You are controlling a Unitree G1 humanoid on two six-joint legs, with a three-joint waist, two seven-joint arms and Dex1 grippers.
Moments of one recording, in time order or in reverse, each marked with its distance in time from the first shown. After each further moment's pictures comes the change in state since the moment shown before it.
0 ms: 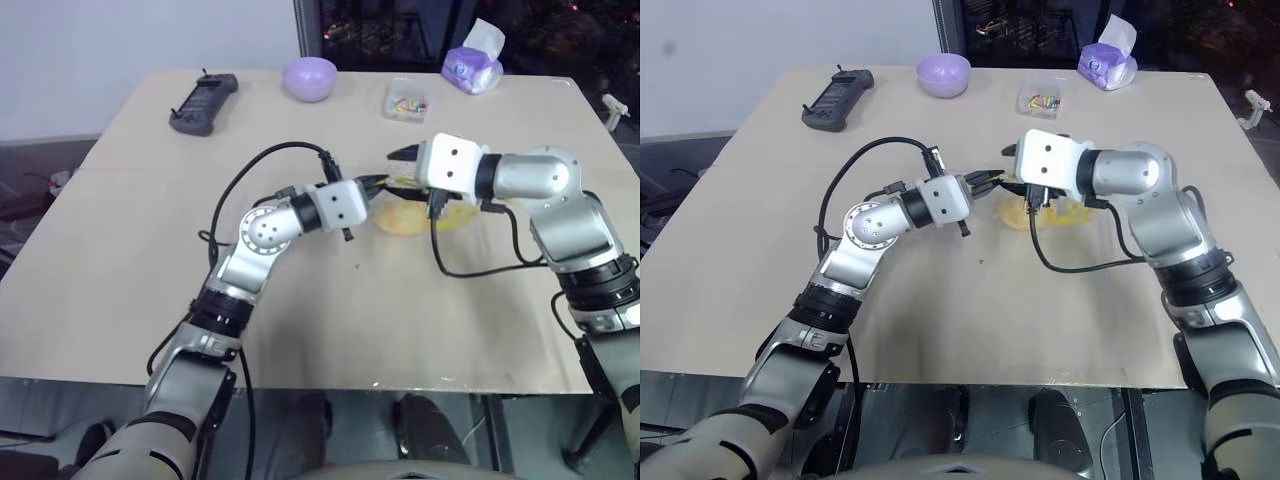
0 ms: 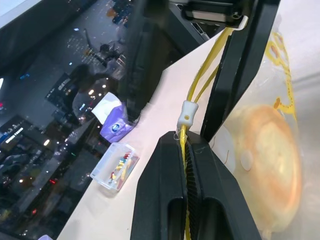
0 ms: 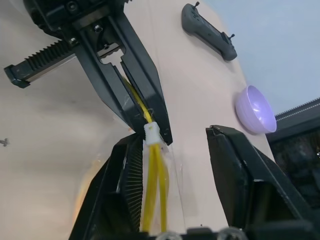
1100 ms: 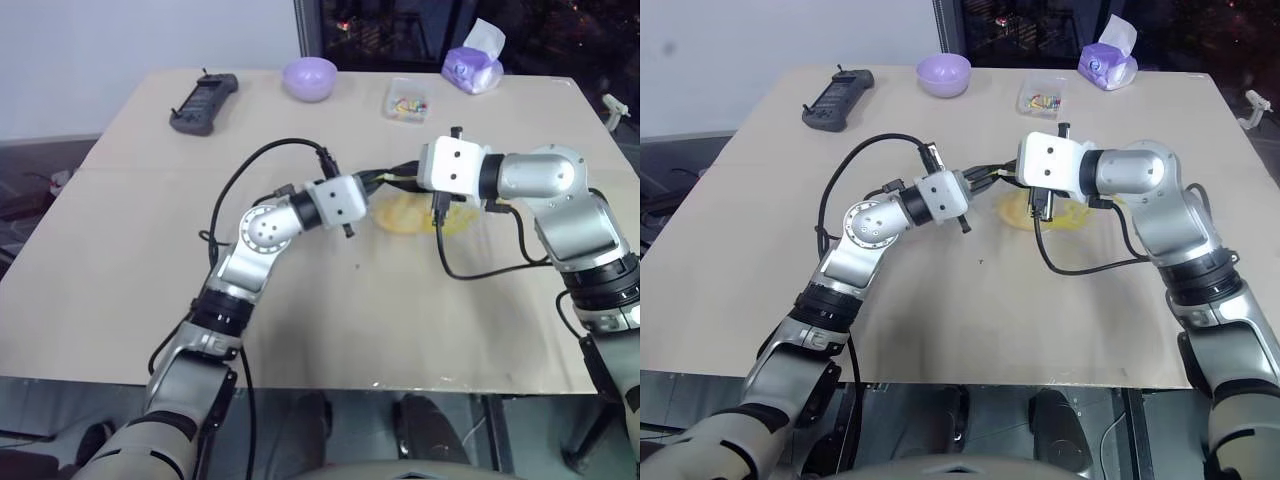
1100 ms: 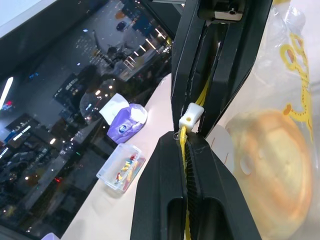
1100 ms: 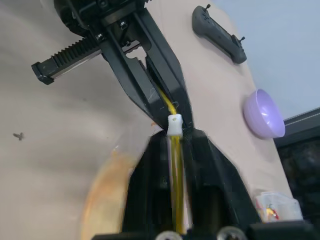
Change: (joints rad) left arm -0.002 -0.004 -0.002 0.005 -0.005 0.000 0.010; right arm -0.006 -0.029 -0.001 -0.005 0.017 -0.022 0.038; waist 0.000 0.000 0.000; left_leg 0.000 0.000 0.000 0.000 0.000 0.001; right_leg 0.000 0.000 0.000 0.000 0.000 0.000
